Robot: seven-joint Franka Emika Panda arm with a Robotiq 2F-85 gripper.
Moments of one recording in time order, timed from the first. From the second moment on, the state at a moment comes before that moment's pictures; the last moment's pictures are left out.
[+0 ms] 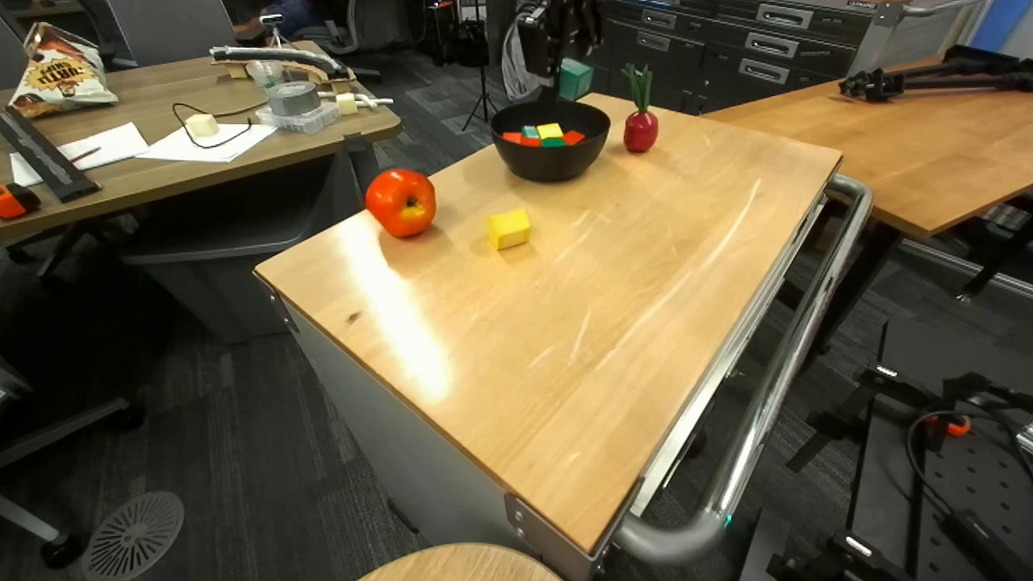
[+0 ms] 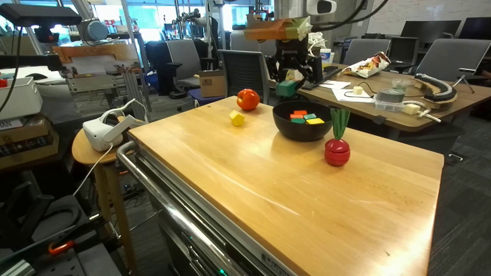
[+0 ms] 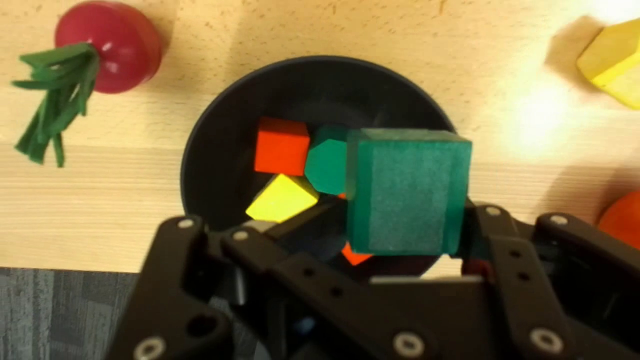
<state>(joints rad) -0.05 0.36 -0.05 -1.68 -0.08 2.10 -0.08</state>
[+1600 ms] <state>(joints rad) 0.02 0.23 0.02 -2.10 0.07 2.24 0.06</state>
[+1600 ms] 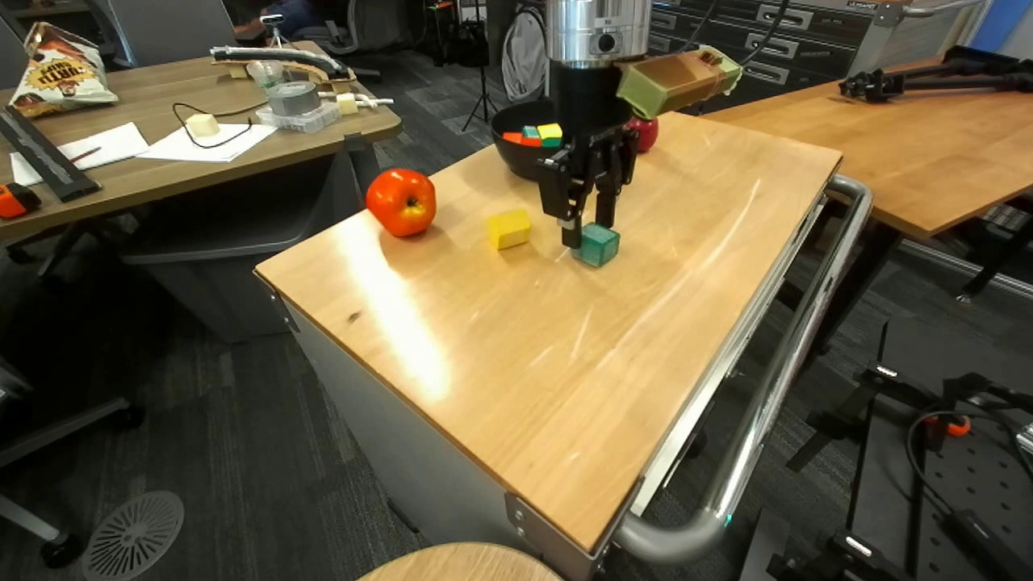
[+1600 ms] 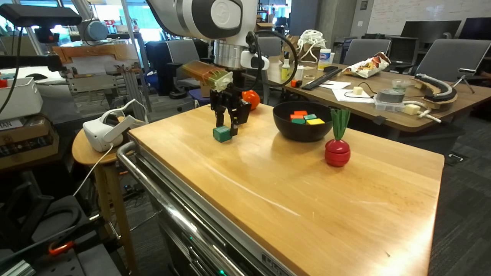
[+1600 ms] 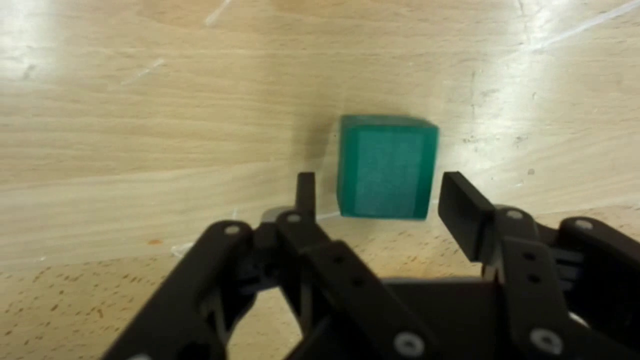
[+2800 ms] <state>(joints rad) -0.03 0.08 -0.06 -2.12 0.01 2.46 0.06</state>
